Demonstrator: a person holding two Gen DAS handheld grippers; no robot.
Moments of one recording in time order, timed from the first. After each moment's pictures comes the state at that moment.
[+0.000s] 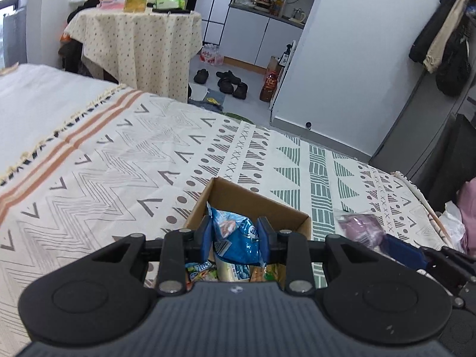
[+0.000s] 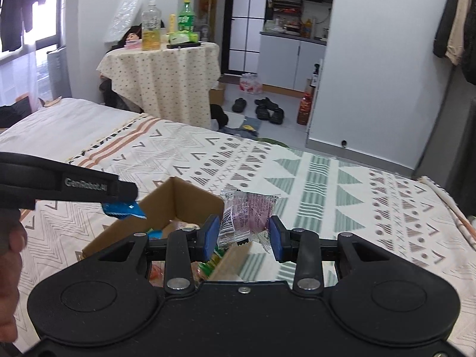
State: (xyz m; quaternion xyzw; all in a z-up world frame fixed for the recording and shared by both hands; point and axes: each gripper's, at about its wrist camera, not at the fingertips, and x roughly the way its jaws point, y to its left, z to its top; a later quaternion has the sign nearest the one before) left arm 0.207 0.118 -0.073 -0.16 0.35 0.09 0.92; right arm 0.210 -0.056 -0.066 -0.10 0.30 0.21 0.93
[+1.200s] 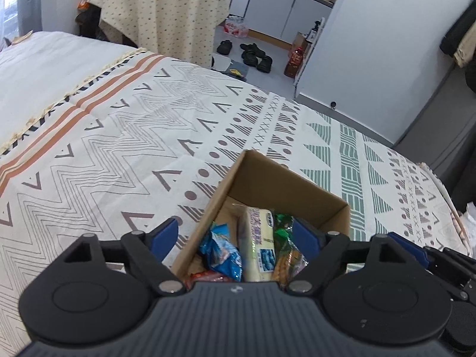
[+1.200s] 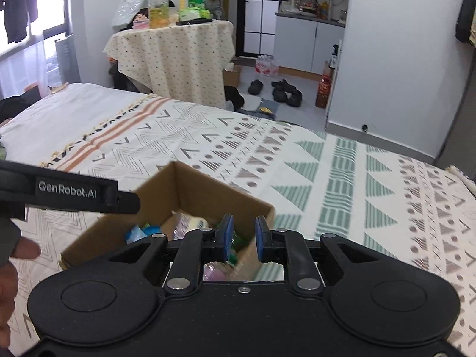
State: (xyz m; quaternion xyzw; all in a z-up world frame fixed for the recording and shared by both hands) left arm 0.227 0.132 -0.104 -0.18 0.40 0.12 0.89; right arm 0.240 -0.053 -0.099 -0.09 0.34 0.23 0.91
